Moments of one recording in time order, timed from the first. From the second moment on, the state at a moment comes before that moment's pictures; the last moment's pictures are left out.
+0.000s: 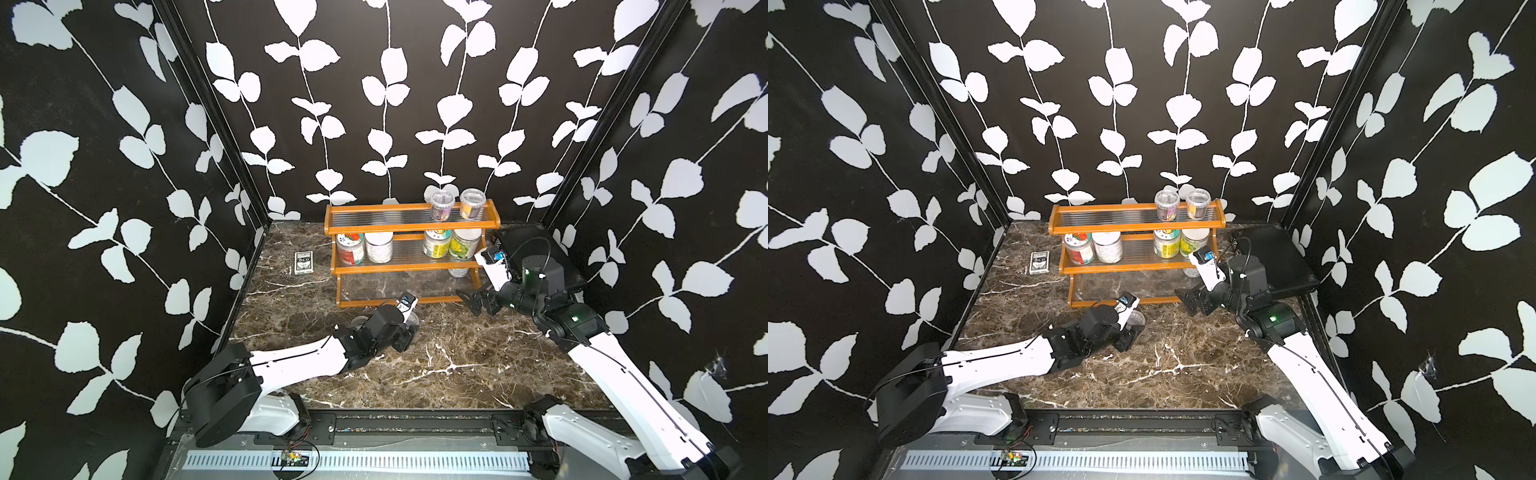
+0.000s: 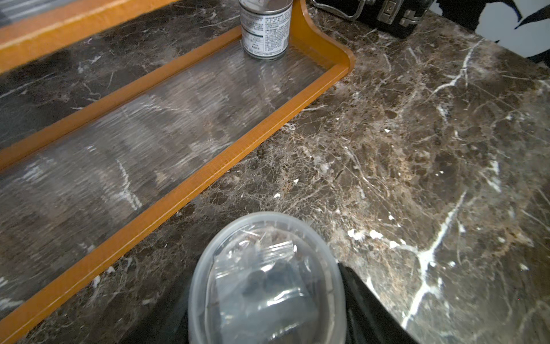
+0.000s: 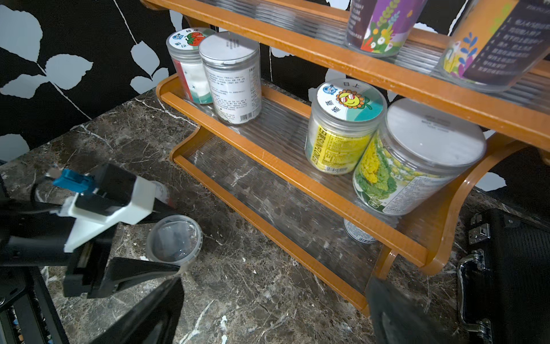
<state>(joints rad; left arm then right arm) -1.01 1.34 0.65 0.06 -0.22 -0.19 0.41 0.96 1.00 -0.55 -0.32 -0.17</state>
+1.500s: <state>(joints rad) -1.01 1.39 0.62 0.09 -0.38 -0.20 0.41 0.98 0.97 -0.54 -0.28 -0.22</state>
